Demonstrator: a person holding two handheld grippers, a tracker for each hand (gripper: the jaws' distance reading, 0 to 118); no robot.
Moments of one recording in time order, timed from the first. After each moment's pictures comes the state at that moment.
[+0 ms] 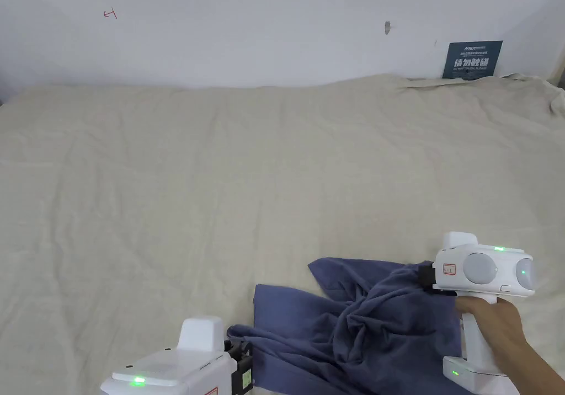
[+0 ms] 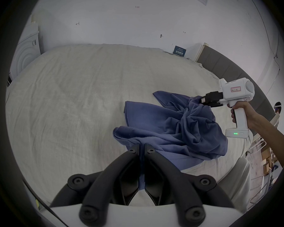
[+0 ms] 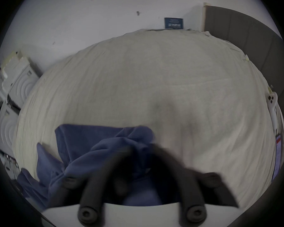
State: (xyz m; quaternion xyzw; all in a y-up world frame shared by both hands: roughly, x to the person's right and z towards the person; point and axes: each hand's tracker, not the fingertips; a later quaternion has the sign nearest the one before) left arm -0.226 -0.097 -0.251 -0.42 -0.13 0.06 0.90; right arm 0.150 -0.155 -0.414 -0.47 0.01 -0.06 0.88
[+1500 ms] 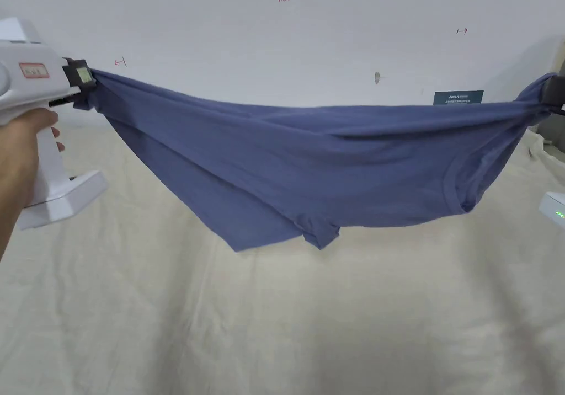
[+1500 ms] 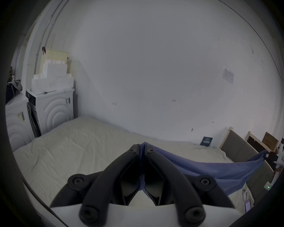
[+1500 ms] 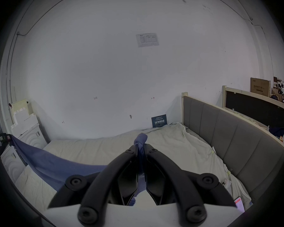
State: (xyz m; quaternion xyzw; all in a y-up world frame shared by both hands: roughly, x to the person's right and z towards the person) left arm -0.380 0.222 -0.435 -0.11 0.03 0.11 0.99; right arm 0.286 0.159 -0.428 -0.13 -0.06 -0.09 0.99
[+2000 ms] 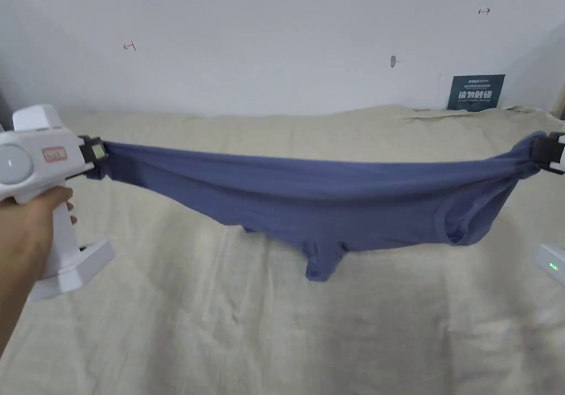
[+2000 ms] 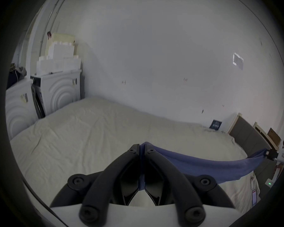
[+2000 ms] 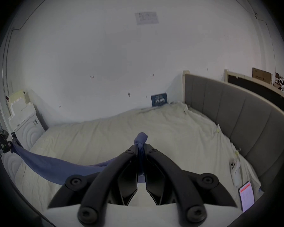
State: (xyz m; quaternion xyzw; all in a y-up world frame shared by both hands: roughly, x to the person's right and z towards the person) left arm -0.406 0.090 -0.422 -0.21 0.05 0.11 0.97; right arm 0.324 0.038 -0.474 -0.22 -0.05 -0.10 0.97
